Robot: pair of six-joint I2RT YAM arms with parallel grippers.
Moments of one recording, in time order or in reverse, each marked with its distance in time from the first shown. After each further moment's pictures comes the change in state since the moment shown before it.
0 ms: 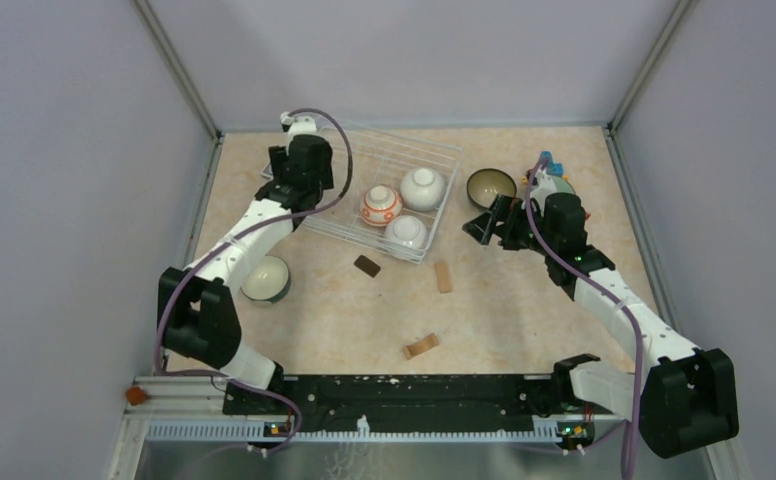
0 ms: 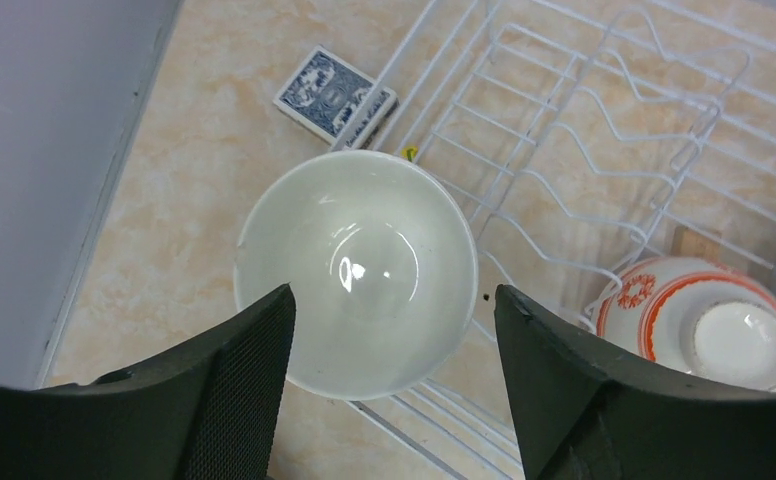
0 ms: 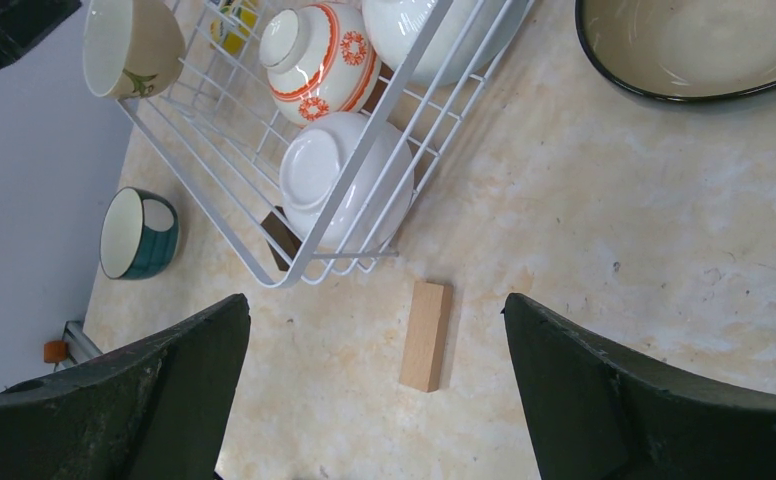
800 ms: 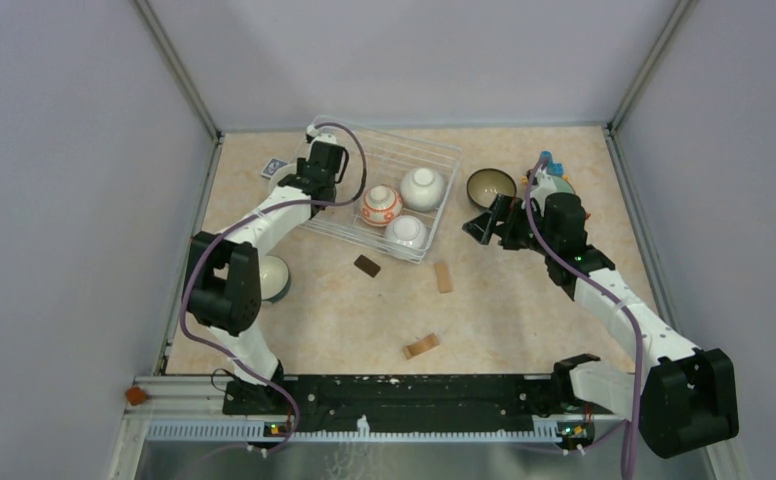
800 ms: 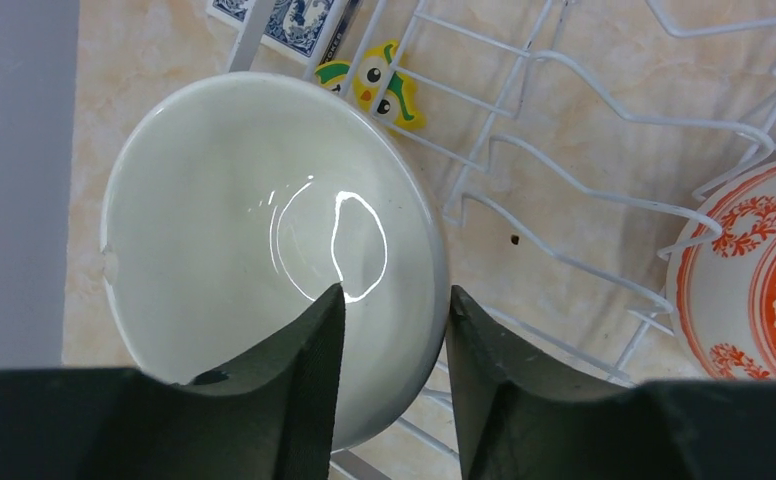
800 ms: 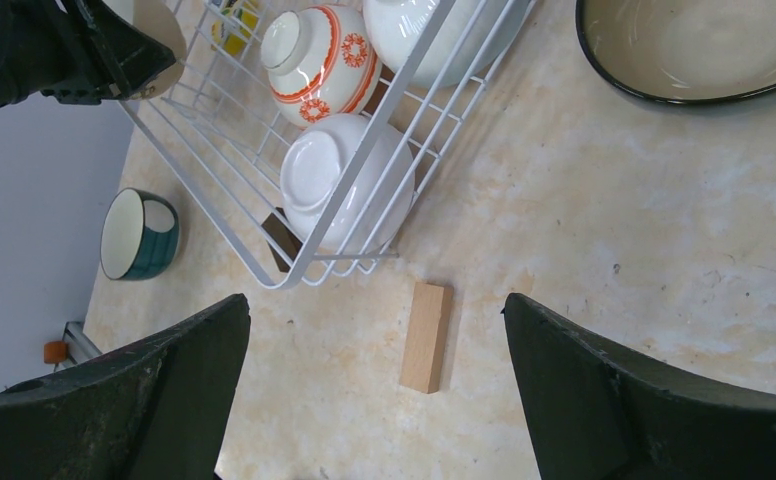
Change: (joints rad) left arm -0.001 0.232 0.071 -0.113 0.055 0.080; right arm 0.000 0.000 0.000 0.004 0.000 0.000
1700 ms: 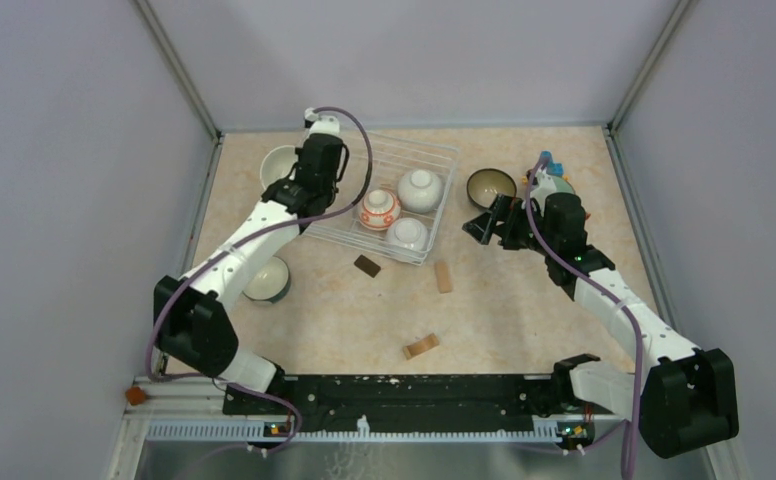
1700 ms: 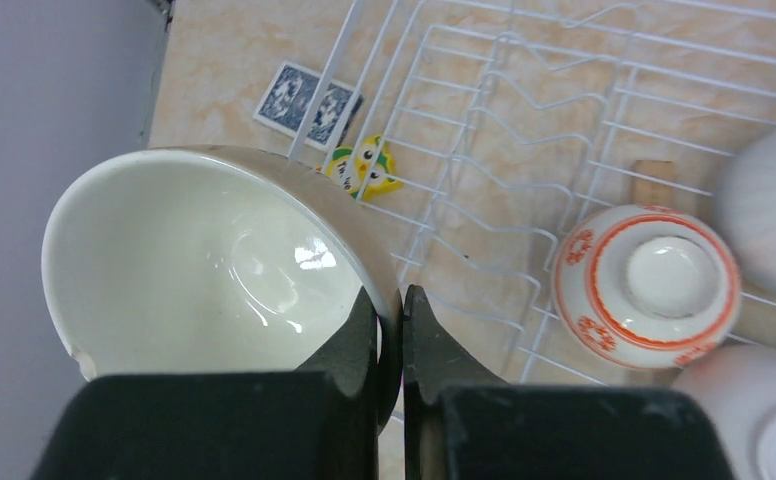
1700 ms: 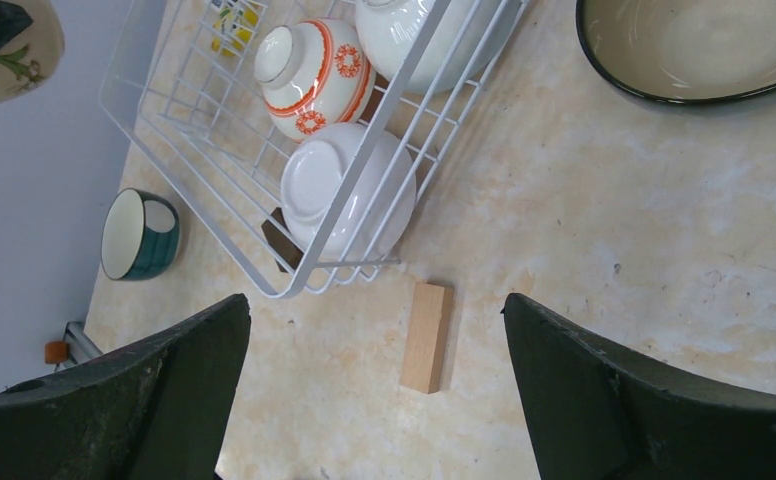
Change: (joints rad) left arm -0.102 -0.223 0.002 -0.014 -0.087 0.023; right arm 0.000 0.000 0.000 0.000 0.000 0.001
